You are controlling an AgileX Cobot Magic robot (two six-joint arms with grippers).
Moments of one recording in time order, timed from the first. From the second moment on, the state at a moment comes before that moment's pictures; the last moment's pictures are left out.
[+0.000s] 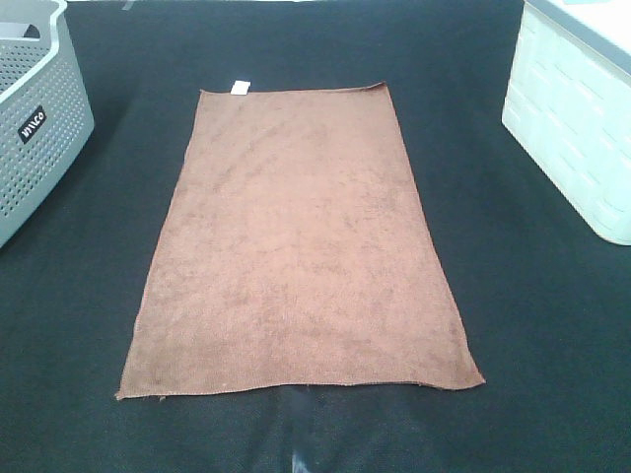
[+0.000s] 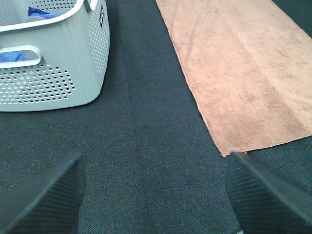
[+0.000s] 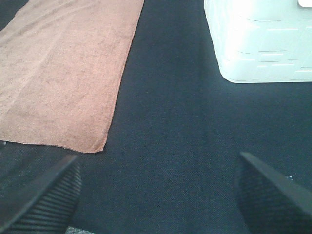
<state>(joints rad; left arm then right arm) 0.02 0.00 -0.50 -0.16 1.05 0.14 0.01 -0.01 -0.51 0.15 1.07 -0.12</state>
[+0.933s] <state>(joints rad) 0.02 0.00 -0.50 -0.16 1.05 0.14 0.01 -0.01 -0.51 0.15 1.07 -0.12</state>
